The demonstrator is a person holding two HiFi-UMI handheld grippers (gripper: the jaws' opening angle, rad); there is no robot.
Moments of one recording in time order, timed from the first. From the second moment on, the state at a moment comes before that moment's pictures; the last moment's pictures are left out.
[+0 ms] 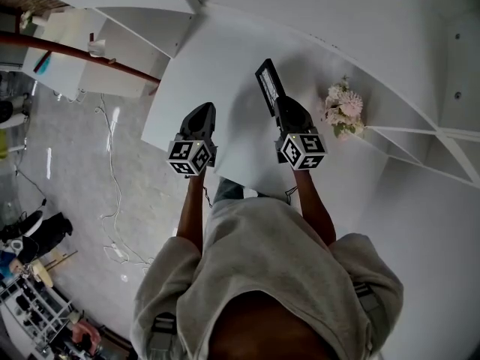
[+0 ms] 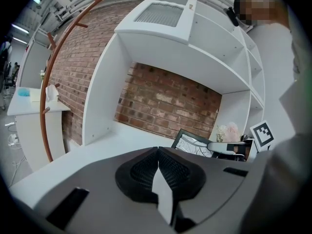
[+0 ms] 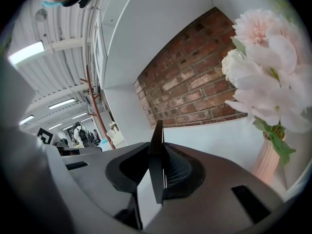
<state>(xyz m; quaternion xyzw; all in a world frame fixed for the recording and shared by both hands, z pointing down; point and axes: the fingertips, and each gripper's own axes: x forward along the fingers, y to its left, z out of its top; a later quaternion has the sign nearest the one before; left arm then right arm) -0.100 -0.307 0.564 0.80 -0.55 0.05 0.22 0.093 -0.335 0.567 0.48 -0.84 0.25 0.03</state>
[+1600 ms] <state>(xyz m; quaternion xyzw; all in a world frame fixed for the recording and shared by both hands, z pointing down) -0.177 -0.315 0.650 0.81 -0.51 0.04 0.28 -0.007 -0.355 0.636 0.51 -0.81 0.29 0.03</state>
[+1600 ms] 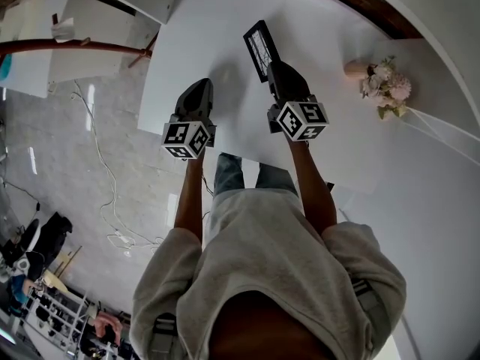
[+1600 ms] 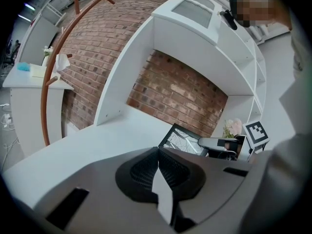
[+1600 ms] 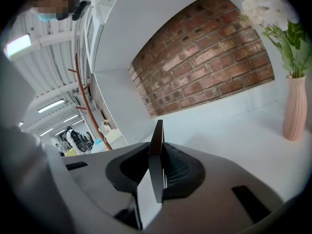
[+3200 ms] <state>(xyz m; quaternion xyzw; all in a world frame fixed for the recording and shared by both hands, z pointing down) -0.183 -0.305 0.668 0.80 -0.52 0.04 0.30 0.000 -0.375 0.709 0.52 -0.71 0.47 -0.11</state>
